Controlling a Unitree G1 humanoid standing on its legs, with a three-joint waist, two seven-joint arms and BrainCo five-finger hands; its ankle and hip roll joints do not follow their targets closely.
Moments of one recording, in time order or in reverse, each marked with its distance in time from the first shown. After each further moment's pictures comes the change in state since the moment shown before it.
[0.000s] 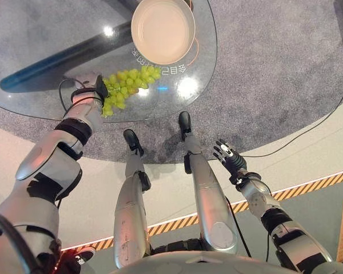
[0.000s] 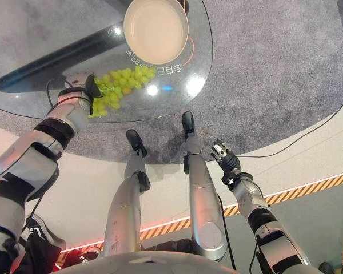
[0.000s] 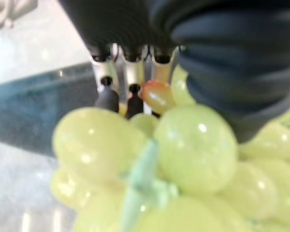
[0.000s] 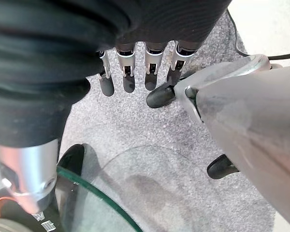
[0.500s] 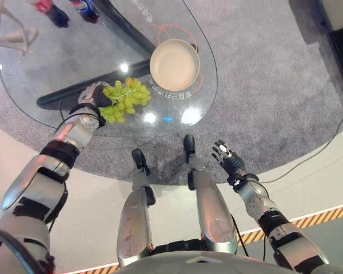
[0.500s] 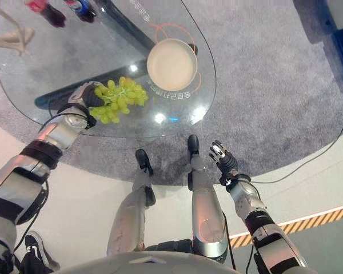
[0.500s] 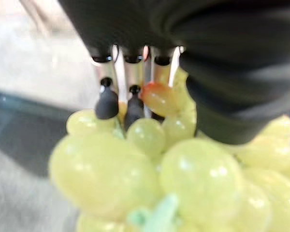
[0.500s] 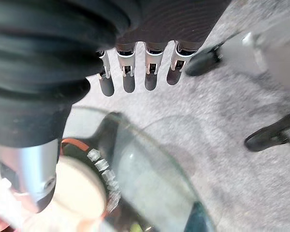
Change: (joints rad) left arm 0.306 0.168 0.281 -0.344 -0.152 -0.196 0.030; right arm 0.061 0.034 -0.050 -0.050 -0.021 -0.011 -0.018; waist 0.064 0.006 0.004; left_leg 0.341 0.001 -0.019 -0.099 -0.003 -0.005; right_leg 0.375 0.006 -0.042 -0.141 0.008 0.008
